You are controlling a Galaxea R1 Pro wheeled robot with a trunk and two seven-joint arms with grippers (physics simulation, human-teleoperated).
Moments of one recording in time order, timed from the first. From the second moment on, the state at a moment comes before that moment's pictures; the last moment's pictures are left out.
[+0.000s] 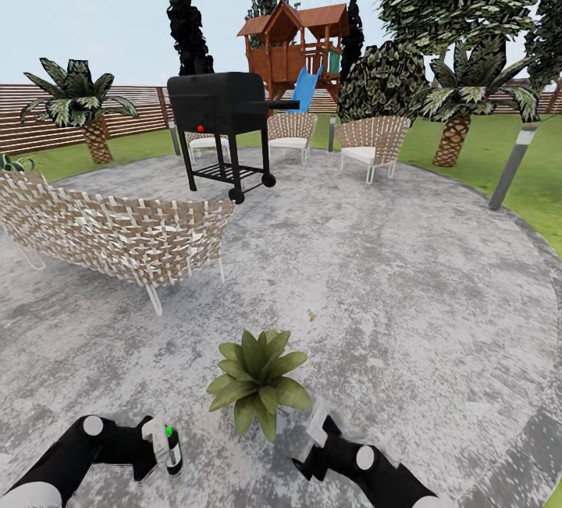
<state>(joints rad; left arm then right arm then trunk) -0.52 0.20 0.27 -0.55 -0.88 -0.18 -1.03 -0.52 0.07 0.30 -0.35 0.48 -0.21 0.35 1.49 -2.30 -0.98</state>
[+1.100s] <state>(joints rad) -0.78 0.13 0.00 -0.65 -1.29 0.86 -1.37 -0.42 0.00 0.28 -0.06 -0.19 -0.62 -0.32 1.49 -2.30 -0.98</state>
